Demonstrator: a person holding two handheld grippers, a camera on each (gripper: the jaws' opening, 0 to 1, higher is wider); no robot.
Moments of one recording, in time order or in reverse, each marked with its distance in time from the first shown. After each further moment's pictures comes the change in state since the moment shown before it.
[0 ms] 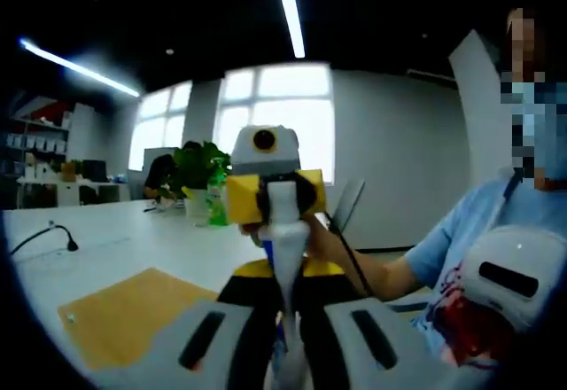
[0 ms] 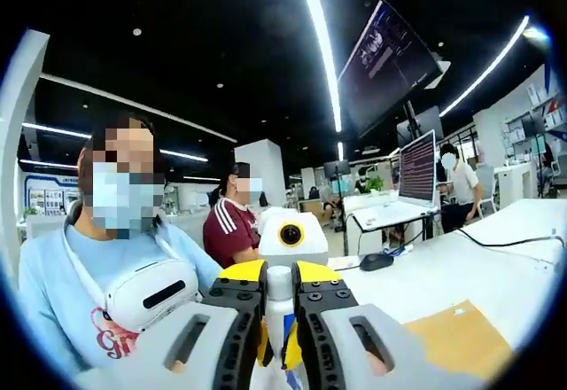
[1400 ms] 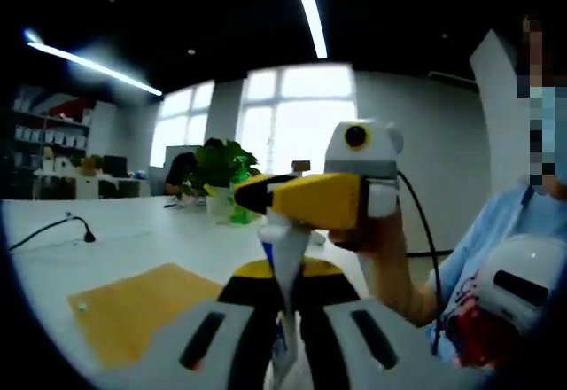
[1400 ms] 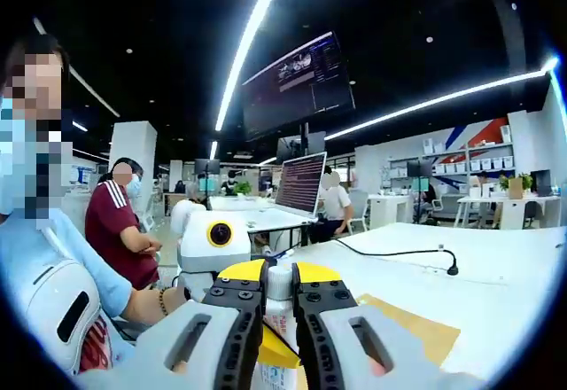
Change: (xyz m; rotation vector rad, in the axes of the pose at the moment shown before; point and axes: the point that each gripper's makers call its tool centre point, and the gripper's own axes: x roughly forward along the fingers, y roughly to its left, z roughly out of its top) left arm 0.001 0.017 -0.002 -0.018 -0.002 0.128; right arm -0.012 -0.034 0.006 -0.174 0.013 -0.756
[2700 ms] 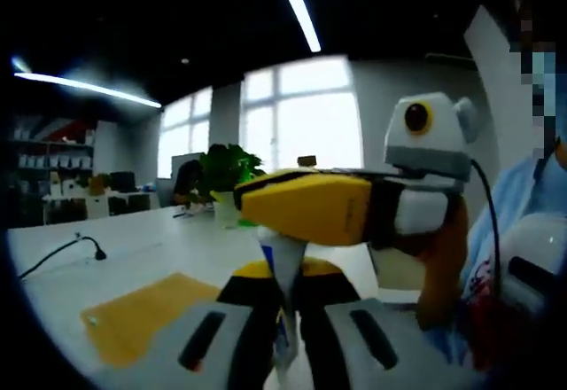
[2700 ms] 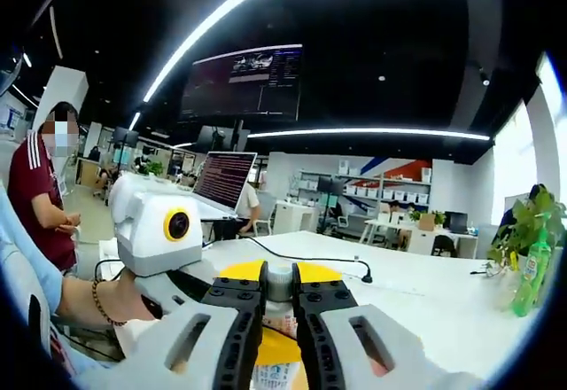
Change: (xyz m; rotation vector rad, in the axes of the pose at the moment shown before) left arm 0.006 -0.009 0.001 0.101 0.017 0.039; right arm -0.013 0.000 0.006 -0.185 0.006 -0.423
